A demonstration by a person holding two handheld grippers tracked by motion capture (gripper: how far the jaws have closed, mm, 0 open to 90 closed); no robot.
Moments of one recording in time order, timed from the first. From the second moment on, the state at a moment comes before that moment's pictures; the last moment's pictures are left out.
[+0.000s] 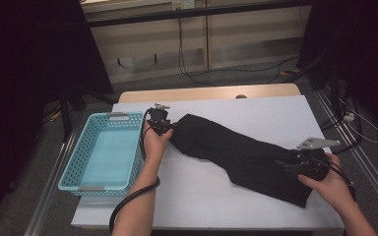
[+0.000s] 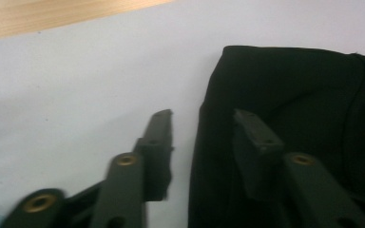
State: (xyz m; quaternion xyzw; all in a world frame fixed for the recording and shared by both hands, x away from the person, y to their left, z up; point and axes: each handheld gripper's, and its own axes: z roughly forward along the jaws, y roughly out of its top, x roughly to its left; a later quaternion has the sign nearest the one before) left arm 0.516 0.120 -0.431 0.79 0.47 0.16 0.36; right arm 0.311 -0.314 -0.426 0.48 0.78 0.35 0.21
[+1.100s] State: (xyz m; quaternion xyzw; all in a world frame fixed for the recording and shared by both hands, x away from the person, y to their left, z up) left arm 0.439 0.137 -0.440 0.81 0.43 0.13 0.37; right arm 0.410 -0.271 -0.452 0.49 0.79 0.34 0.14
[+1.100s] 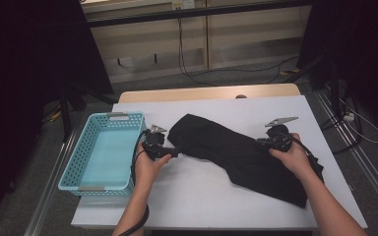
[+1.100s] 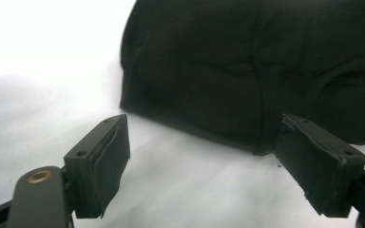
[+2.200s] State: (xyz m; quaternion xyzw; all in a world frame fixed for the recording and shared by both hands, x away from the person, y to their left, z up) left arm 0.436 0.133 -0.435 0.80 0.43 0.14 0.39; right arm 0.321 -0.264 -0.426 0.46 0.78 0.37 0.20
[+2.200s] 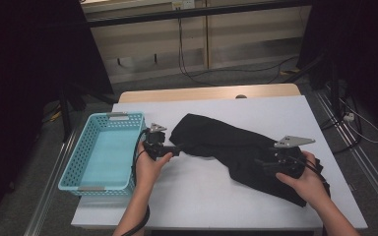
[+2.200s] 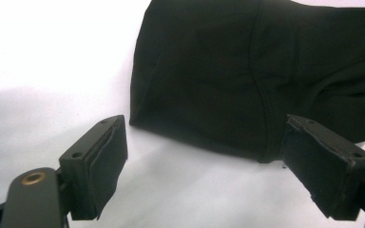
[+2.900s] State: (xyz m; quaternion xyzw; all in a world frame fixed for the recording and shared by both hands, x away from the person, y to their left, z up) left arm 0.431 0.118 -0.435 0.83 0.39 0.13 0.38; right arm 0.315 -0.359 -0.432 0.55 0.74 0.30 0.25
